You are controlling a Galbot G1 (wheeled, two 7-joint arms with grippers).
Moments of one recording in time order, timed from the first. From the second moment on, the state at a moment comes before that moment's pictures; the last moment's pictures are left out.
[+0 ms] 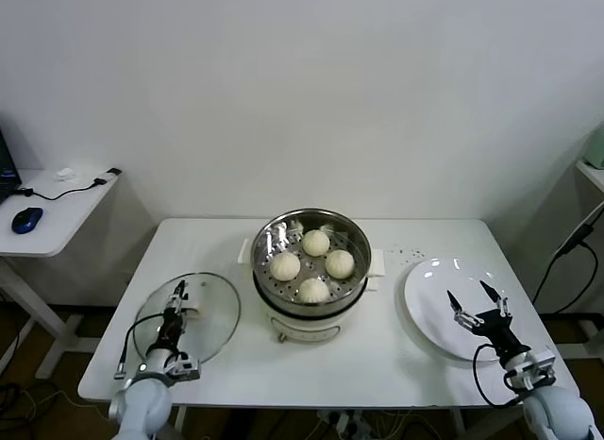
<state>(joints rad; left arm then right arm) 1.20 -1.42 -0.67 -1.42 1.47 -0.07 -0.11 -1.33 1.01 0.62 1.49 0.40 0.22 -0.28</state>
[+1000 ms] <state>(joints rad) 1.40 -1.23 -0.66 -1.86 1.27 0.18 -0.07 -1.26 0.98 0.60 1.43 0.39 0.23 -0.28</state>
